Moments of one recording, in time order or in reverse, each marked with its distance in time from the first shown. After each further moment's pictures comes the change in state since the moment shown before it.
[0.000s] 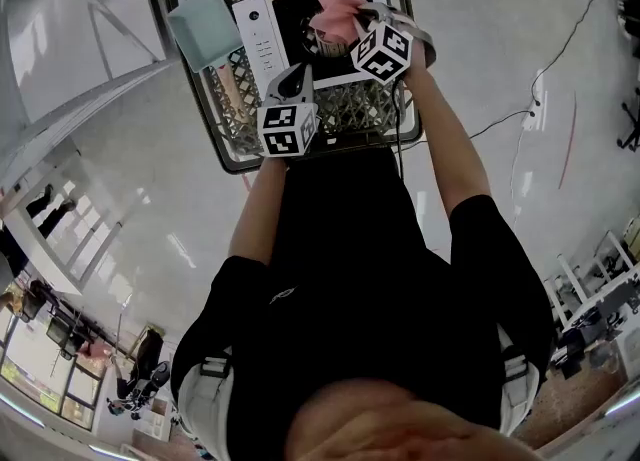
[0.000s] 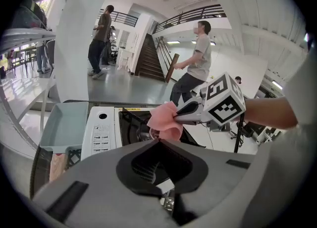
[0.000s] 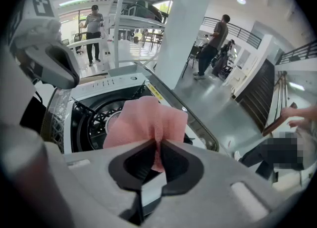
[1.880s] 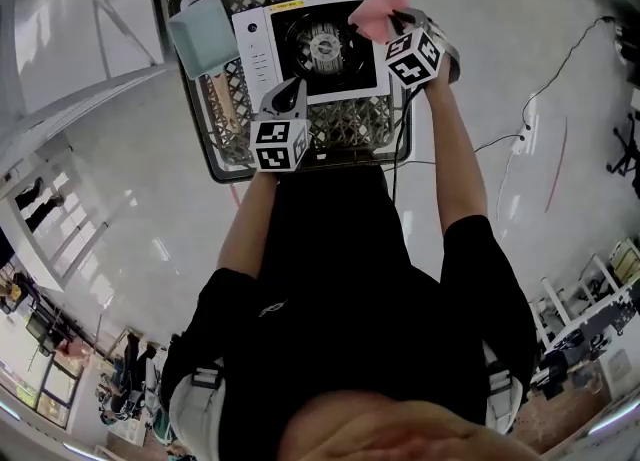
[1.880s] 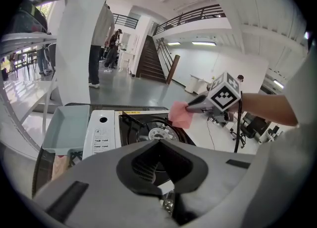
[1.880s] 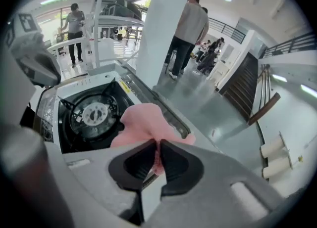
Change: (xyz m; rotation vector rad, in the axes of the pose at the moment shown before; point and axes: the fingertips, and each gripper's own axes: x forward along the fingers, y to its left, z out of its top) left arm -0.002 -0.005 0.008 0.008 -0.024 0.024; right arm -0.035 -0.085 -0.038 0.107 0.049 -0.138
